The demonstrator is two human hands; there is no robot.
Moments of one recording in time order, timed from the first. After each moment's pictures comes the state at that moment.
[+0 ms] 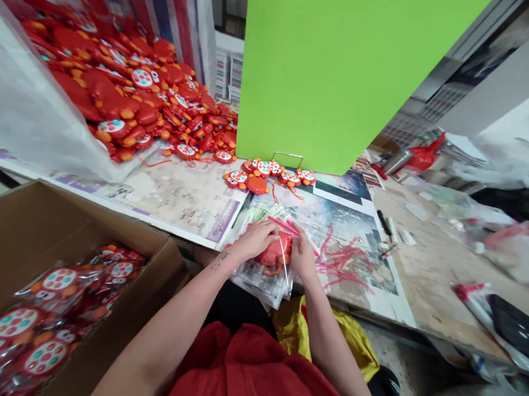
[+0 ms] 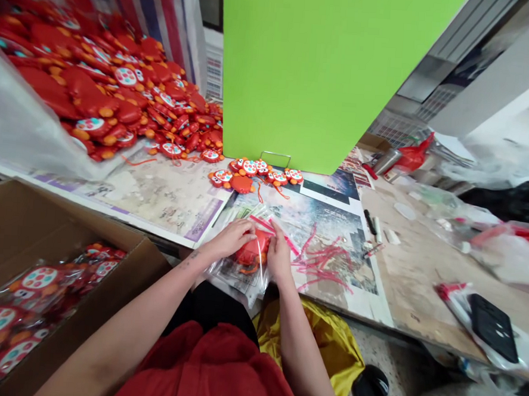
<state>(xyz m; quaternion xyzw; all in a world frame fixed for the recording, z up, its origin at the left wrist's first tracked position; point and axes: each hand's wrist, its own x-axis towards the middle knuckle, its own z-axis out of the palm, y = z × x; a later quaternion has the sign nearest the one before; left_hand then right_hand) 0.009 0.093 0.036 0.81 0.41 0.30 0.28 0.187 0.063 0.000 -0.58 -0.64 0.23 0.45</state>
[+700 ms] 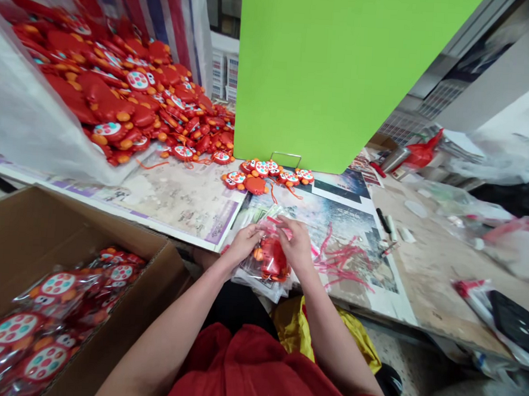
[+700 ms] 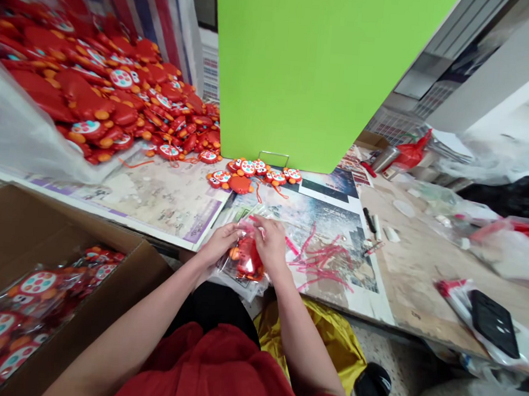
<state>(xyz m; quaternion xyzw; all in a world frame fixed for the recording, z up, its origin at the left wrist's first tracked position) 0.003 0.085 -0.013 0.48 0.39 0.50 0.61 0.169 0.078 0.032 -0.52 -0.74 0.08 0.42</state>
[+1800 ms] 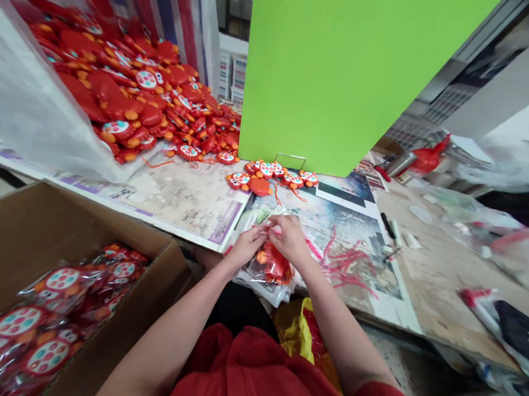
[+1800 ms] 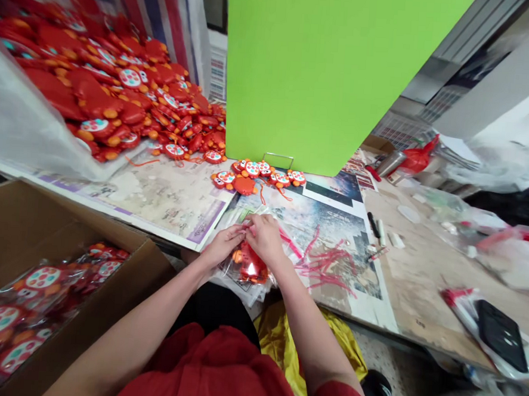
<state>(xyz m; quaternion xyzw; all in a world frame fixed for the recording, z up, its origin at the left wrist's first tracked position) 0.000 0.087 -0.027 0.50 0.36 0.51 0.59 0.156 0.101 0.041 -0.46 -0.84 0.07 0.28</state>
